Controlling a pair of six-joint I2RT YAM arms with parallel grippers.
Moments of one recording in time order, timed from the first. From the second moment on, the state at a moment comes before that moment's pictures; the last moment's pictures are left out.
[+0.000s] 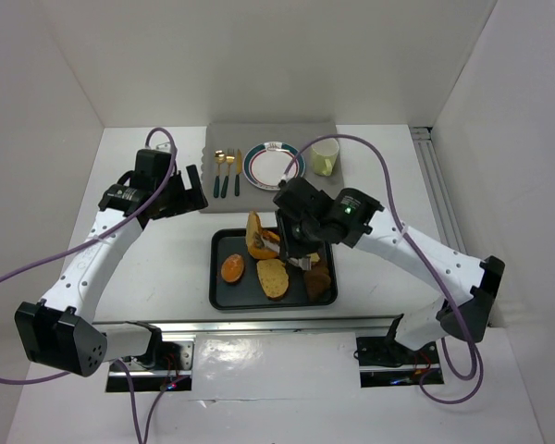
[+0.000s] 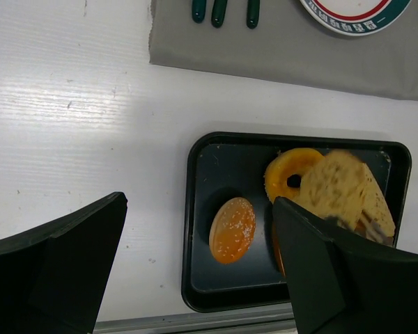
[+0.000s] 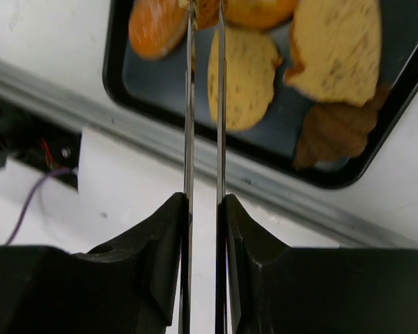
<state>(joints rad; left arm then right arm) -0.21 1.25 1.22 -0.78 -0.04 -0.45 0.99 1.43 1.52 -1.13 0.07 0.69</state>
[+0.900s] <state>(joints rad) -0.19 1.25 1.22 -0.78 -0.02 -0.44 0.54 2.02 1.90 -0.76 0.17 0.35</state>
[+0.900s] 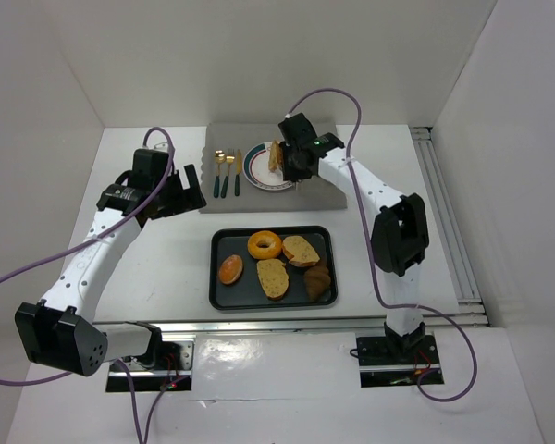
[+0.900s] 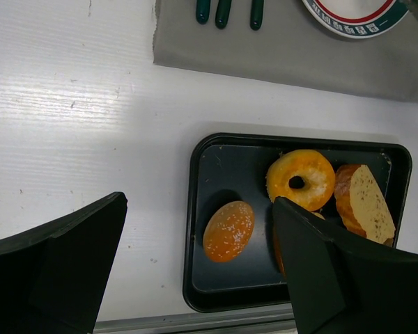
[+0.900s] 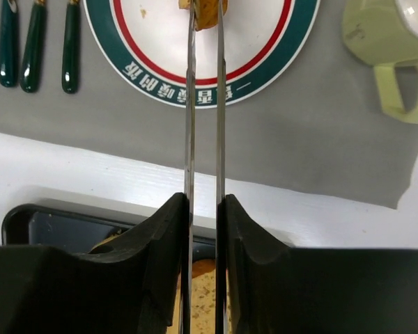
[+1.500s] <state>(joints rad) -0.19 1.25 1.22 -0.78 -0.01 -0.45 0.55 1.90 1.93 -0.76 0.17 0.33</state>
